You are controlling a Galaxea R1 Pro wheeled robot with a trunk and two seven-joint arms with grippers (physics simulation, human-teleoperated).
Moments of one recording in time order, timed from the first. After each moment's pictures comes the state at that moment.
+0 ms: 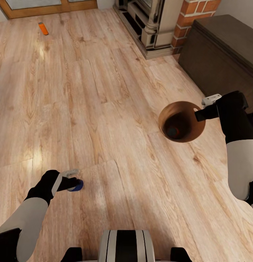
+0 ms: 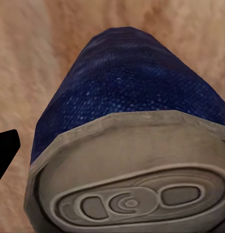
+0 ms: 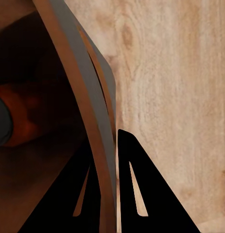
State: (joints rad) left arm -0.87 0.12 0.26 -0.61 -0.04 0.86 -0.11; right arm -1.36 -0.26 -0.02 -1.02 0.75 1.05 0.79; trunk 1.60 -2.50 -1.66
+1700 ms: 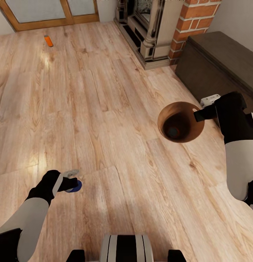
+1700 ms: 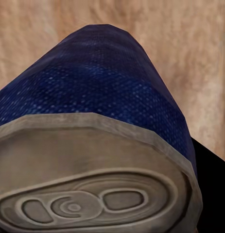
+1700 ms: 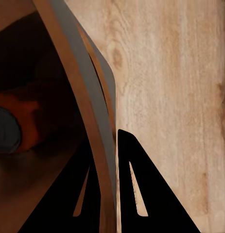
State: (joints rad) left arm -0.87 0.11 0.26 -0.61 -0.05 0.87 -0.12; right arm -1.36 -0.25 -0.02 -1.02 0.76 1.05 0.79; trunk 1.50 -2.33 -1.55
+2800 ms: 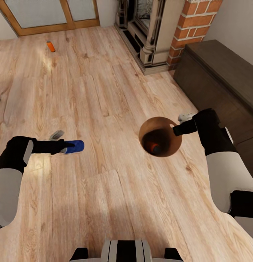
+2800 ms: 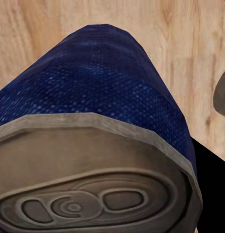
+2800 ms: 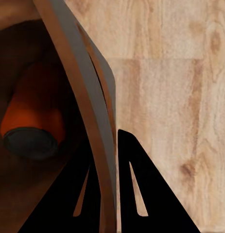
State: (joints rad) left arm -1.12 0.32 0.24 -0.73 -0.04 1.05 -0.83; right arm -1.25 -0.12 -0.04 -1.00 0.75 1.05 0.92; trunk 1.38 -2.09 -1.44
